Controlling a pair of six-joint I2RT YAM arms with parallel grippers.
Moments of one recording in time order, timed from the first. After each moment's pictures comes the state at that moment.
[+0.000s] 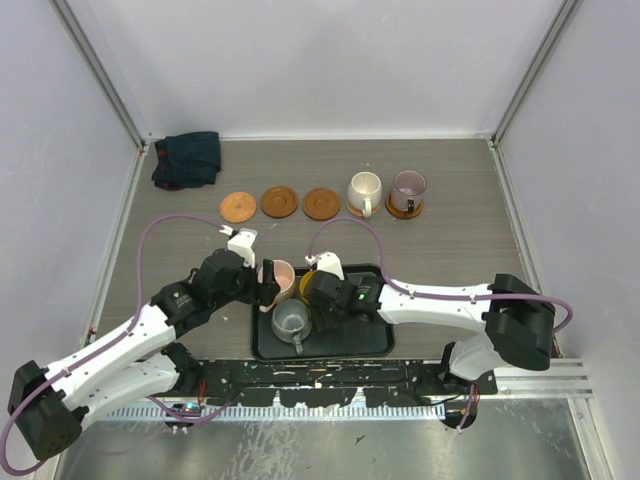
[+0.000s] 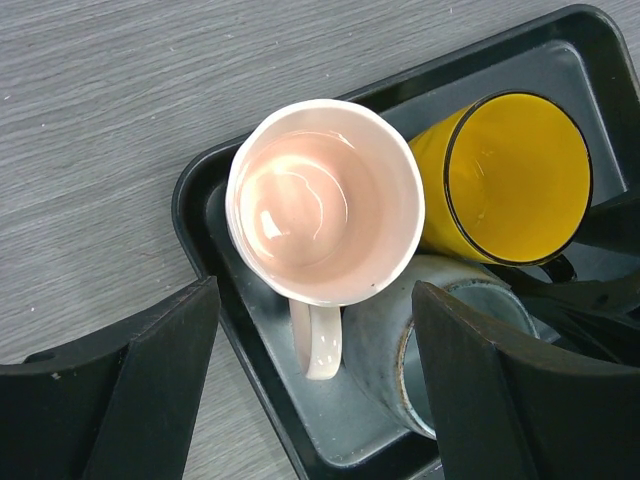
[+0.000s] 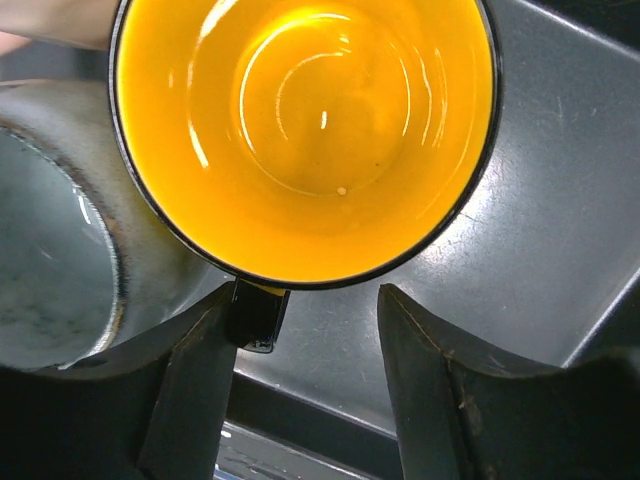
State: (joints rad) left arm -0.75 0.84 0.58 -0.39 -0.13 -0.43; right arm 1.18 1.45 0.87 -0.49 0.30 0.68
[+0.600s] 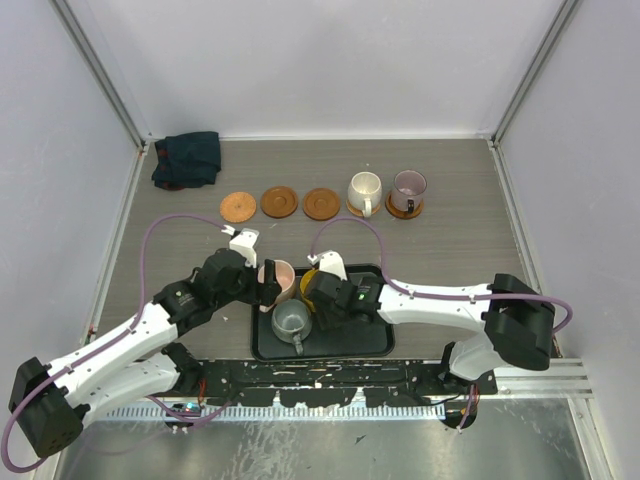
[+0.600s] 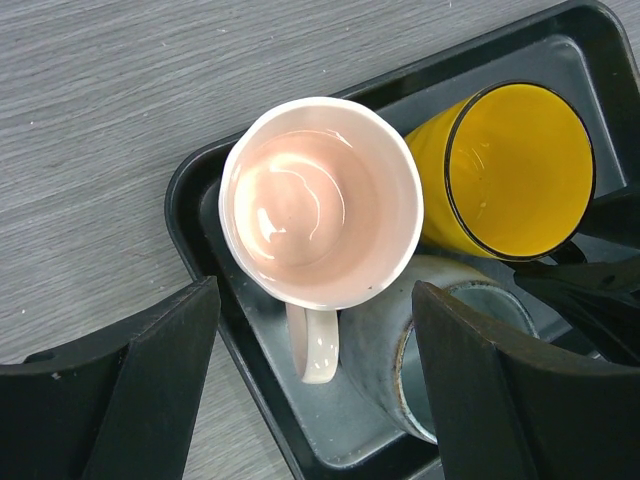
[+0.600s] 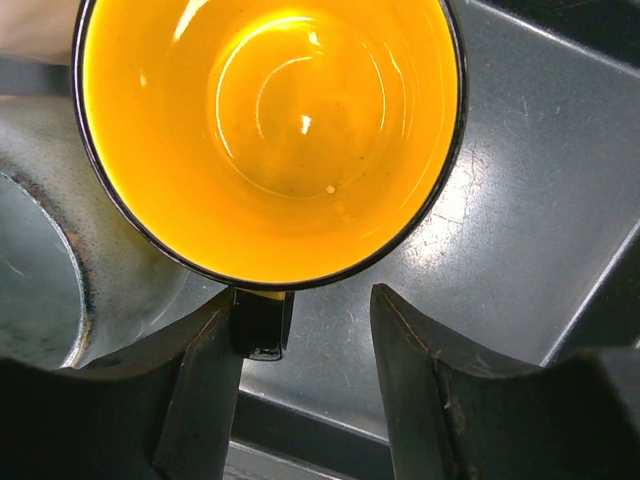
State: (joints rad) left arm -0.75 0.86 0.57 -0.38 -0.12 -0.44; right arm 1.18 1.45 0.87 -0.51 0.35 0.70
